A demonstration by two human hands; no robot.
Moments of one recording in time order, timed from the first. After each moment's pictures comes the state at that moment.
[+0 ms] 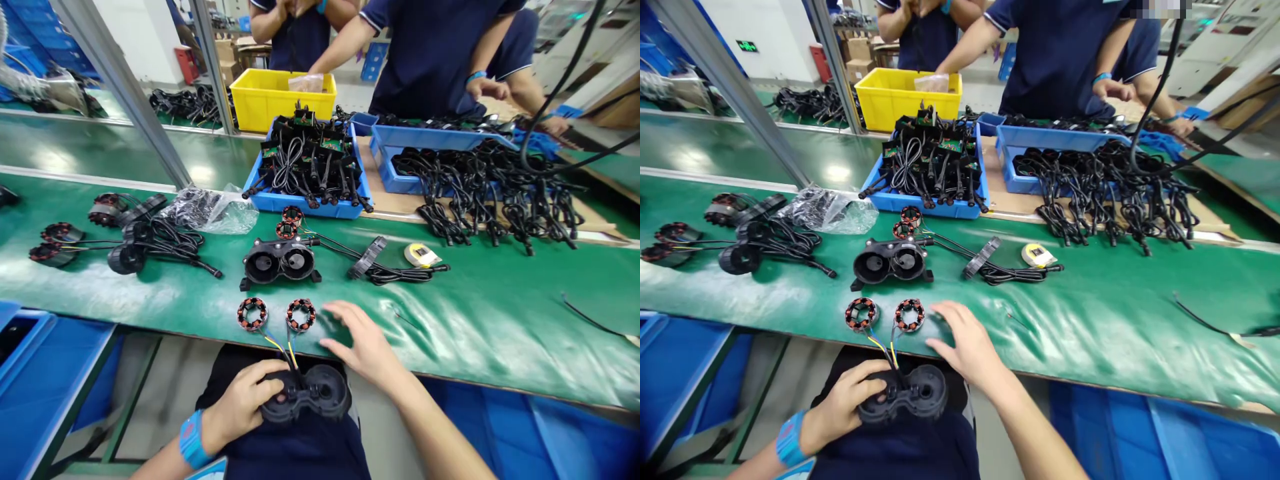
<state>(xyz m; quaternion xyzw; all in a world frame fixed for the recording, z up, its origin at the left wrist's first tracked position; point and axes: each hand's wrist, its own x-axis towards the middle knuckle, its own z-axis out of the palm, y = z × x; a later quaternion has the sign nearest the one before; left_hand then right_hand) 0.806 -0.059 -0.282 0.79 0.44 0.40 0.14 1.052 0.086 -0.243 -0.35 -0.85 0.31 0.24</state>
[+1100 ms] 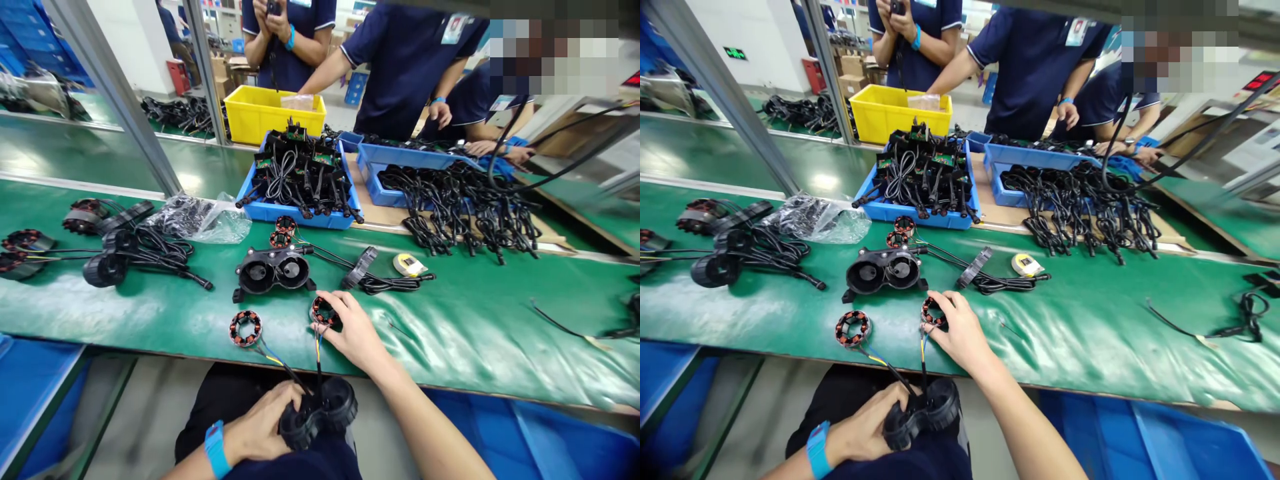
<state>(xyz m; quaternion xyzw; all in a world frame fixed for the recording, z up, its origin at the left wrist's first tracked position) 0.843 -0.058 -0.362 0.70 0.40 0.38 0.46 1.037 0.122 -0.256 -0.41 -0.86 0.19 0.23</state>
